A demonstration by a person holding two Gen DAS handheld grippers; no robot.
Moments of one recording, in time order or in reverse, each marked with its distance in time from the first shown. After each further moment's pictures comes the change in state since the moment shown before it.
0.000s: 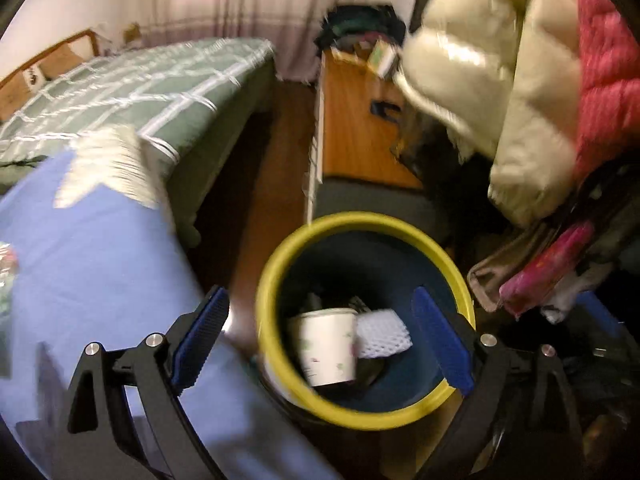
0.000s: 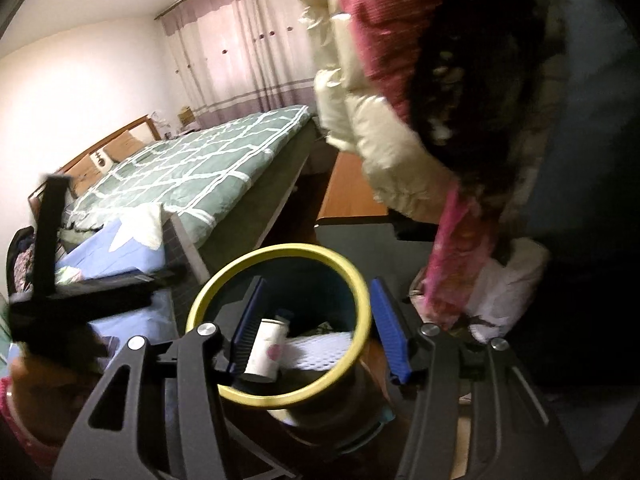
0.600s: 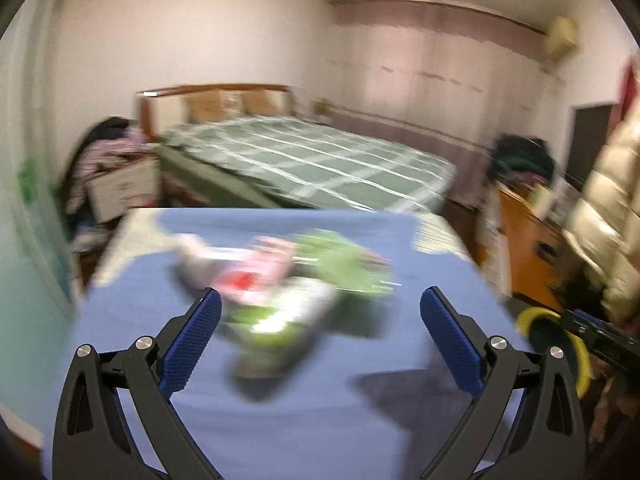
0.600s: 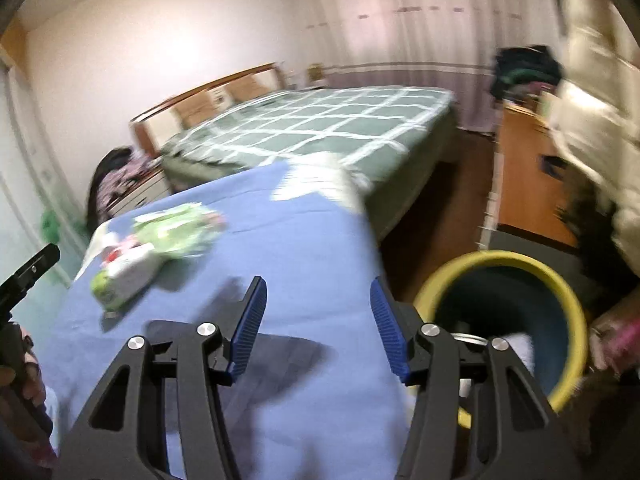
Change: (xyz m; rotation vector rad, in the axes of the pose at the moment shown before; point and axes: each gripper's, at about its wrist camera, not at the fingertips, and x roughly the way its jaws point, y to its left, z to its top) left arm -0.260 0.254 -0.140 -0.356 -0.401 0.538; right arm 0.036 0.230 -0.014 -0.293 0.120 0.390
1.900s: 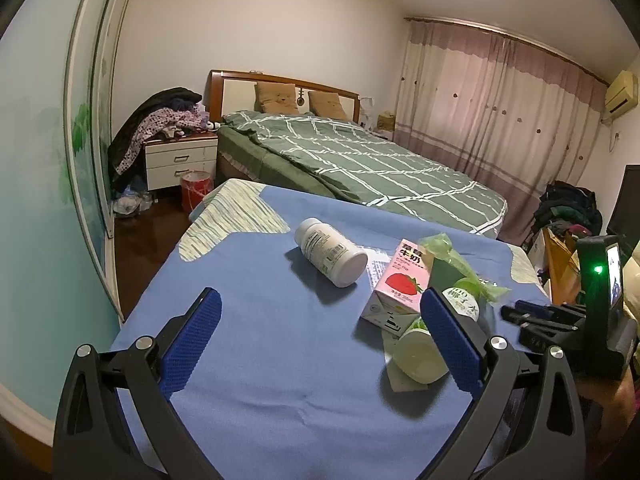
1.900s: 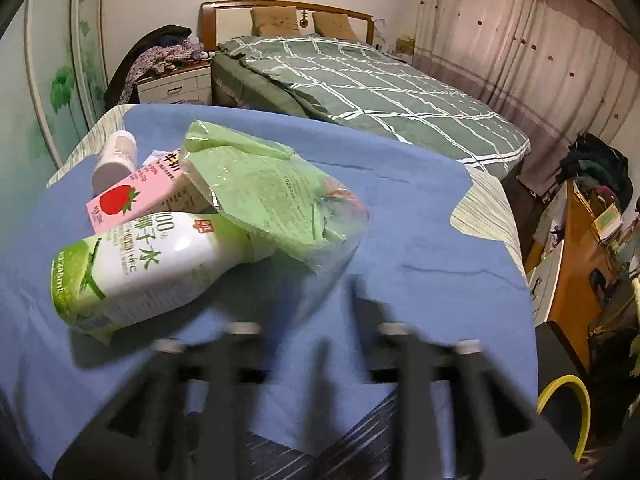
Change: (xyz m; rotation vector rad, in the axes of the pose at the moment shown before) left arm 0.022 0.114 -0.028 -0.177 -0.021 0.106; right arm 0.161 0.180 0.018 -0.431 0.181 -0.044
